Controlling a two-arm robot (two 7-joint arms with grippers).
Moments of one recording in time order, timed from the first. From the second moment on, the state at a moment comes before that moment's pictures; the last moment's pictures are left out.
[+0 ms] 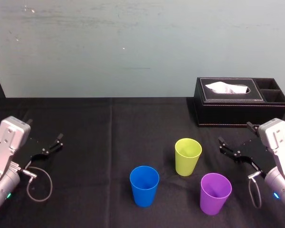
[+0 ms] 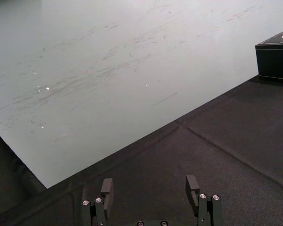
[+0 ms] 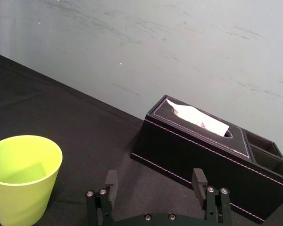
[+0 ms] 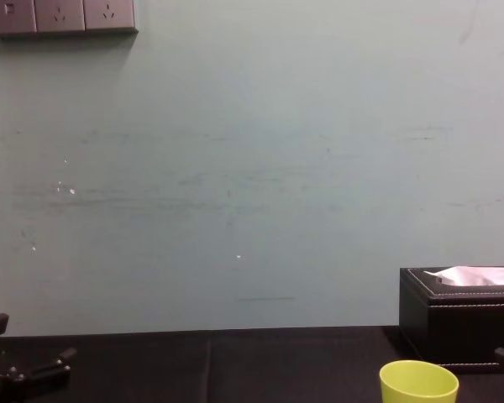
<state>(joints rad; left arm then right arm) -0.20 0.60 0.45 -1.41 -0.25 -0.12 0.03 0.20 0.60 -0.45 -1.41 0.25 -0.12 -0.03</state>
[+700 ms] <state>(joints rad) -0.20 0.60 0.45 -1.41 -0.25 -0.12 0.03 0.20 0.60 -0.45 -1.41 0.25 -0.12 -0.03</state>
